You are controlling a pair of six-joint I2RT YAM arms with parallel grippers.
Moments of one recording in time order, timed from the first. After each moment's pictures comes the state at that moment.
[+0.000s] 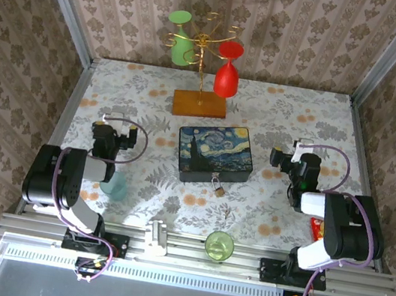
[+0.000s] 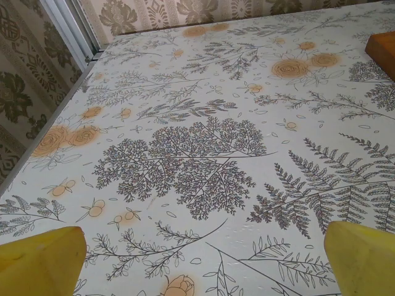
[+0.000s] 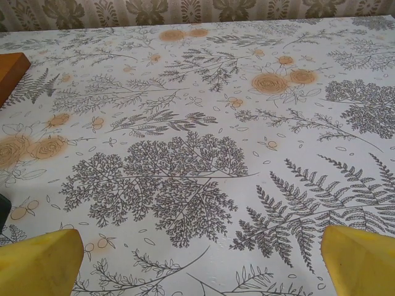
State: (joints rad) left arm -0.05 1.56 0.37 0.84 -0.10 0.11; right arm 0.01 1.53 0.40 0.75 0.04 0.04
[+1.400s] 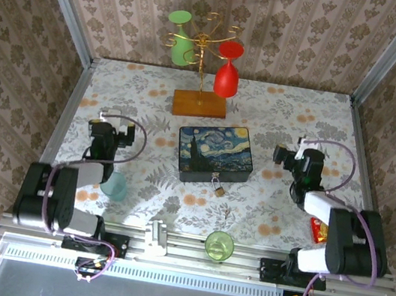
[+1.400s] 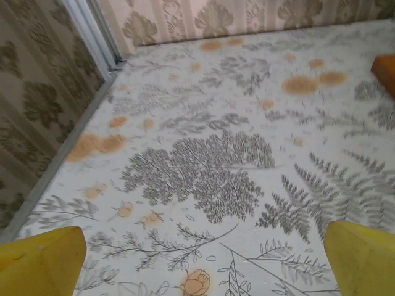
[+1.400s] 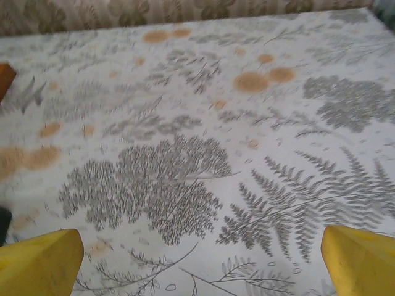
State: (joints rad) left arm -0.09 1.32 0.41 0.57 -0.21 0.08; right arm 0.01 1.35 0.49 0.44 0.10 0.11
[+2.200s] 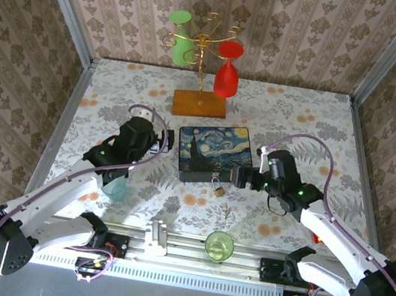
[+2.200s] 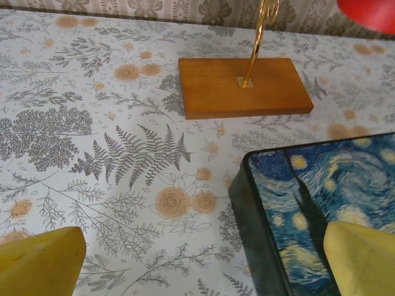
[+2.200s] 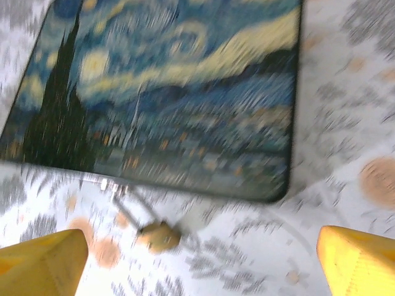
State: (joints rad) left arm -0.67 1.02 0.82 -0.39 -0.38 -0.44; right arm 0.53 1.04 0.66 -0.41 -0.08 0.37
